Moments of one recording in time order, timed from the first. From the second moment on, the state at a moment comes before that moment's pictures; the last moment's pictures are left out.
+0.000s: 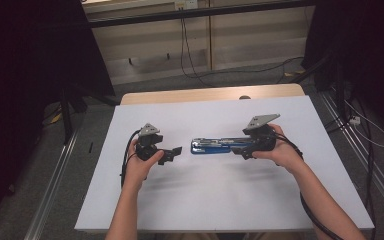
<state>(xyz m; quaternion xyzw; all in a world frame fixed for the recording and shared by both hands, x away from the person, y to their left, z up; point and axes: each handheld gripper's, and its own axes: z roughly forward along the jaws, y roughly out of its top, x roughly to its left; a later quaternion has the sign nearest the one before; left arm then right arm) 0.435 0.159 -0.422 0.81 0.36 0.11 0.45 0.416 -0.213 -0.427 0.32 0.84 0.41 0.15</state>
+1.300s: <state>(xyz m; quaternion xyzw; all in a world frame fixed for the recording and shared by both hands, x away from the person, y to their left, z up) 0.432 0.155 -0.420 0.81 0.35 0.11 0.45 0.381 -0.270 -0.434 0.40 0.80 0.41 0.21</state>
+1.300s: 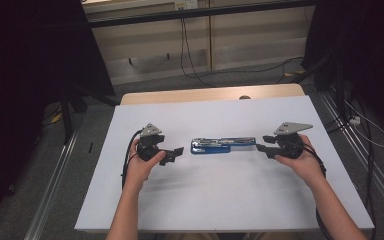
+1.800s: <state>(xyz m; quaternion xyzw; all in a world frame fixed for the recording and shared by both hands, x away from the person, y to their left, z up) 0.432 0.151 -0.423 0.82 0.35 0.11 0.44 0.384 -0.284 -0.444 0.43 0.79 0.39 0.20</state>
